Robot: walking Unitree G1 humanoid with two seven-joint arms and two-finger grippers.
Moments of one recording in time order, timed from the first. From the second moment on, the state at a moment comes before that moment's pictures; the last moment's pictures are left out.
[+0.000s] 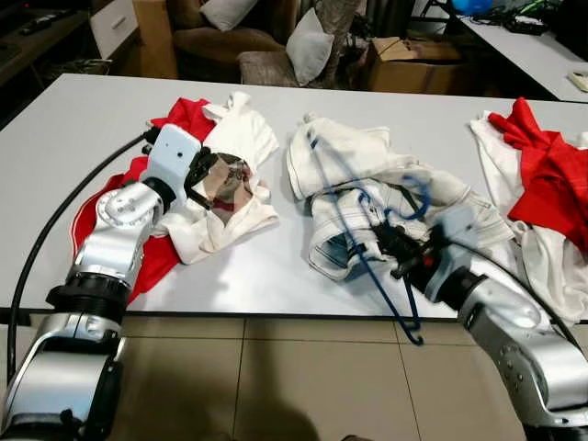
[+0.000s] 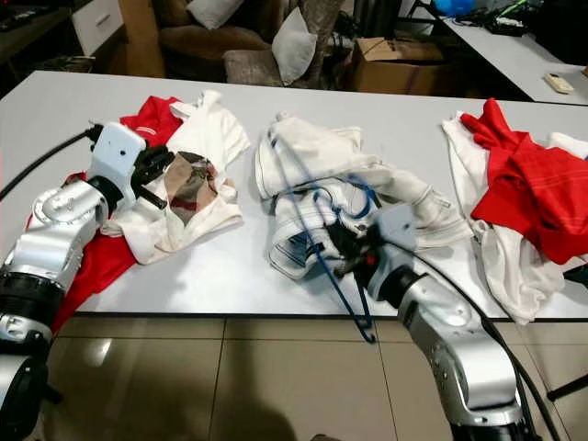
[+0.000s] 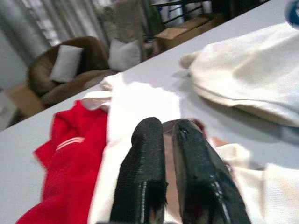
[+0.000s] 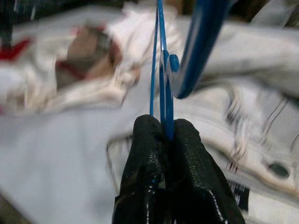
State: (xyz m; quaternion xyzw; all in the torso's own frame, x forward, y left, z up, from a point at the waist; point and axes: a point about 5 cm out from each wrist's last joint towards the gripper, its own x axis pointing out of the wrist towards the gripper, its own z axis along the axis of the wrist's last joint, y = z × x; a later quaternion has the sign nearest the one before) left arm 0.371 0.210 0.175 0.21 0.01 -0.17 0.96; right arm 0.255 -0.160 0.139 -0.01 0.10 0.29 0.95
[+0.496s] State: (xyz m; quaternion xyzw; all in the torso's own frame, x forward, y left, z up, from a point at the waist) left arm 0.367 0.207 0.128 0.25 0.09 -0.19 0.95; right arm 0.254 -0.164 0.130 -0.03 0.13 0.27 0.95
